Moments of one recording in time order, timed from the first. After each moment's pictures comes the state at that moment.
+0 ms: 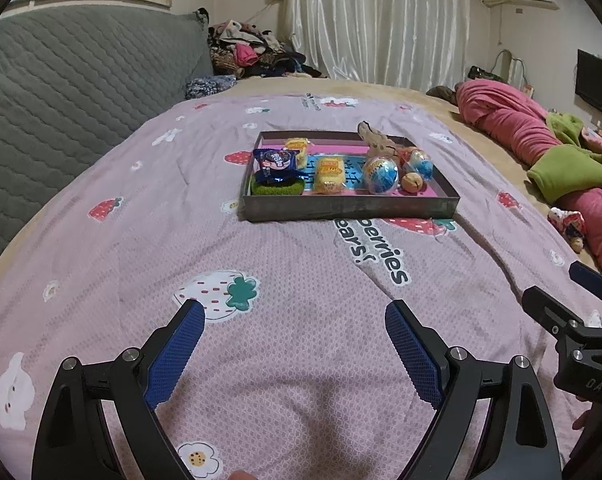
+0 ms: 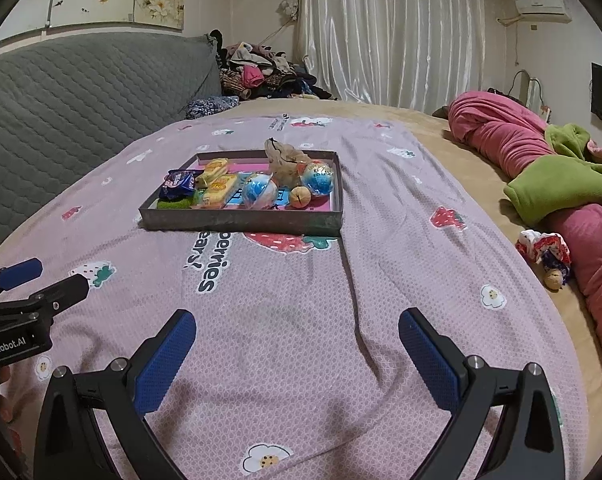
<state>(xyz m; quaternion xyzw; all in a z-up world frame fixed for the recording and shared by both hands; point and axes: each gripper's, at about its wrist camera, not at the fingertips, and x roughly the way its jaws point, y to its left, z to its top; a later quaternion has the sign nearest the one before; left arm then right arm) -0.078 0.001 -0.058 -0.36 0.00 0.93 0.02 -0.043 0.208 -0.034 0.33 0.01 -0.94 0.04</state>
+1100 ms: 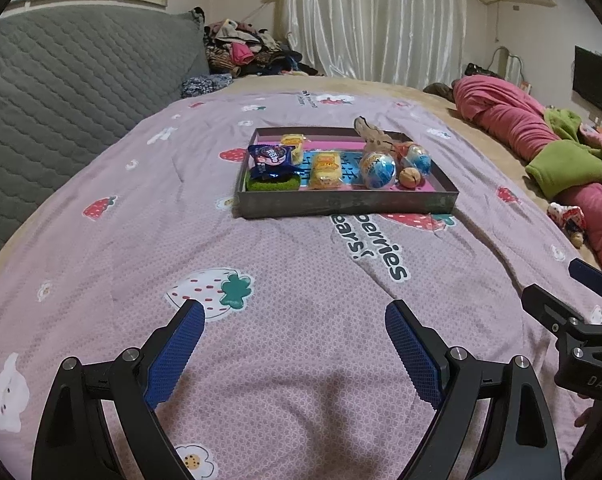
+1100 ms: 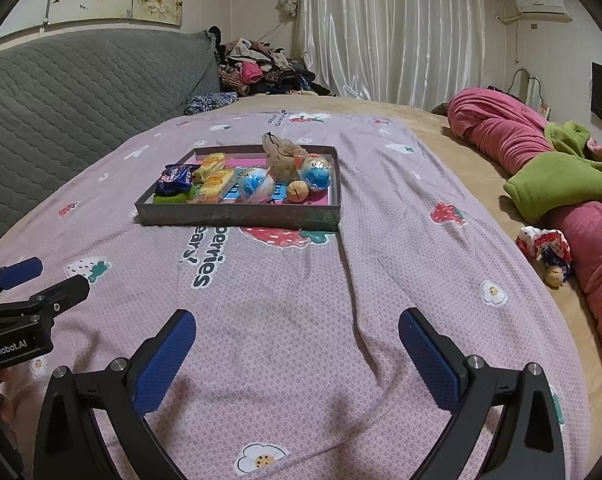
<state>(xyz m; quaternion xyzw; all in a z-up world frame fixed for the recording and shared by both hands) -0.082 0.002 -0.065 -0.36 0.00 0.93 0.02 -0.046 0.209 -0.038 0.34 0.01 -0.94 0.03</state>
